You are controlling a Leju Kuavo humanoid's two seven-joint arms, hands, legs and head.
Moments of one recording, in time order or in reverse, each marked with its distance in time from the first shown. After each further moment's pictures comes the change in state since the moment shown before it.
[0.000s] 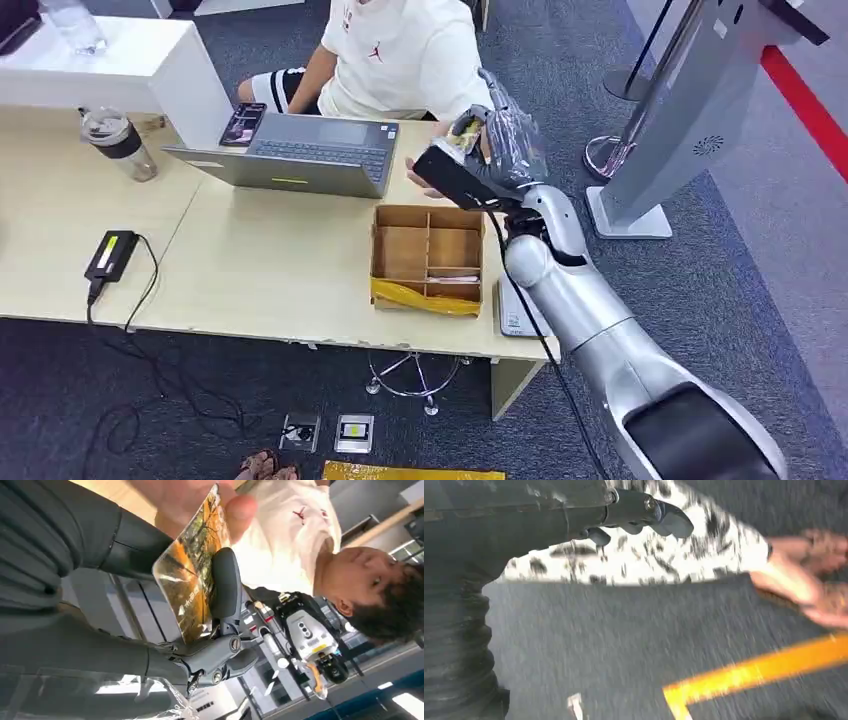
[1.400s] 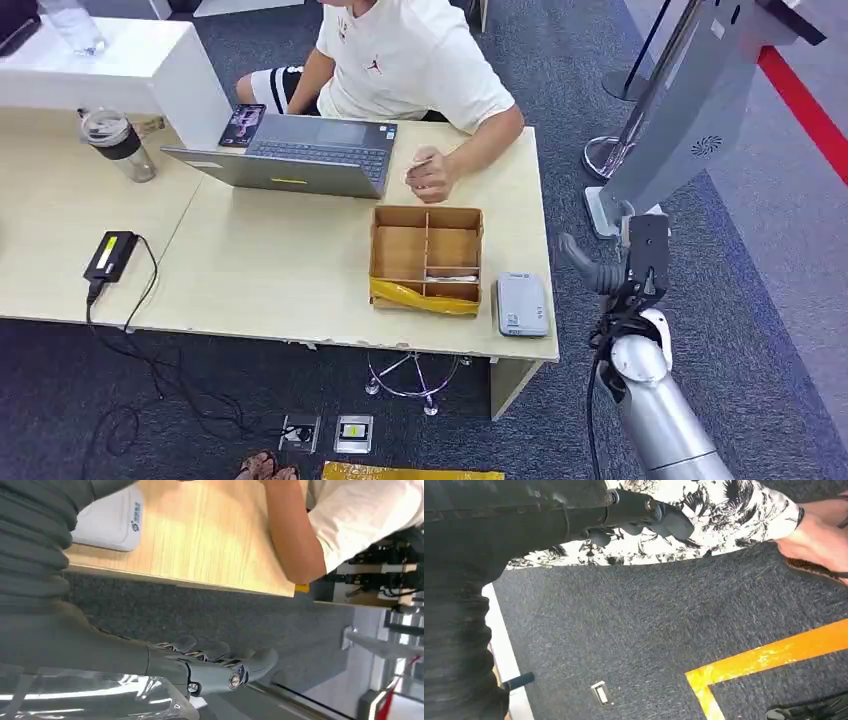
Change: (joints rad) left arm -0.003 -0.023 -0.095 0.000 0.076 -0.045 0.084; right arm 0.524 -0.250 -0.241 -0.456 -0.767 -0.110 0.062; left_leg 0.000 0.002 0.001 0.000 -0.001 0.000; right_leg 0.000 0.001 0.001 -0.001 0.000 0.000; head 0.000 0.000
